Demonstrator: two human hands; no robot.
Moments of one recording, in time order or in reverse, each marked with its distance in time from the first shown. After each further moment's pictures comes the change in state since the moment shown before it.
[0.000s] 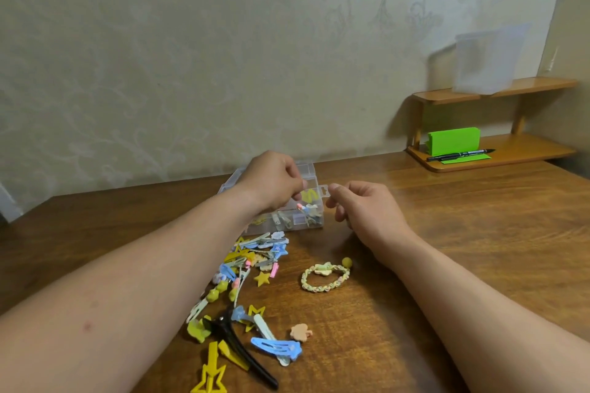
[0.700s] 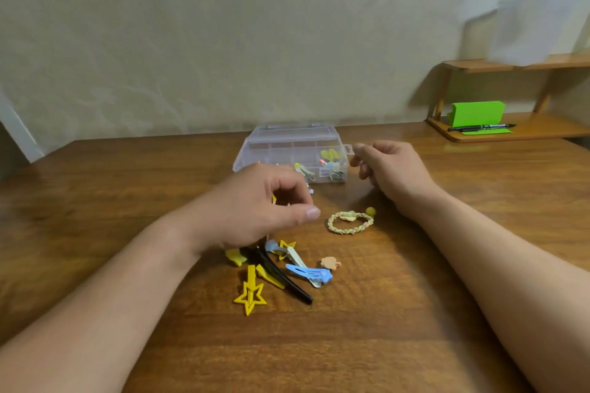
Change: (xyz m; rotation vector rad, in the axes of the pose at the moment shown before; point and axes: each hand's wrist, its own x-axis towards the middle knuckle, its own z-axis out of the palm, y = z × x) left_hand -0.149 -0.035 -0.045 -0.135 -0.263 0.313; right_hand -0.006 -0.003 0.001 -0.082 -0.028 -0.036
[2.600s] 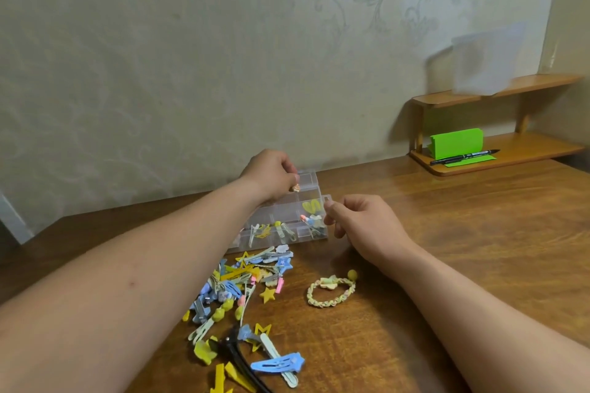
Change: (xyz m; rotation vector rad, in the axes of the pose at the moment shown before) left_hand 0.200 -0.038 -0.016 0.241 0.301 -0.343; right_hand 0.003 0.000 -0.001 -0.037 -0.038 -0.012
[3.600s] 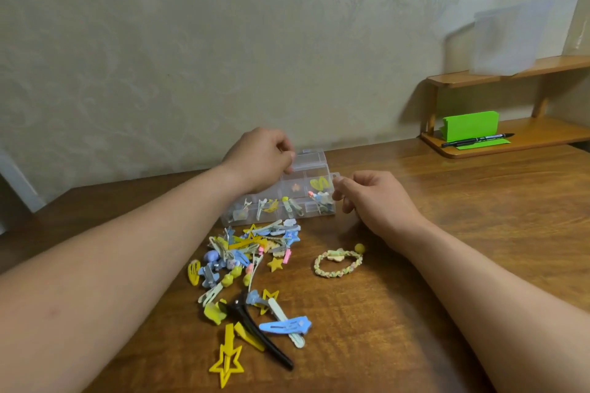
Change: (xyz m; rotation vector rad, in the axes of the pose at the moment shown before) left_hand -0.049 -0.006 -0.032 0.091 0.030 0.123; right_hand -0.001 -0.003 -0.001 0.016 -0.010 0.036
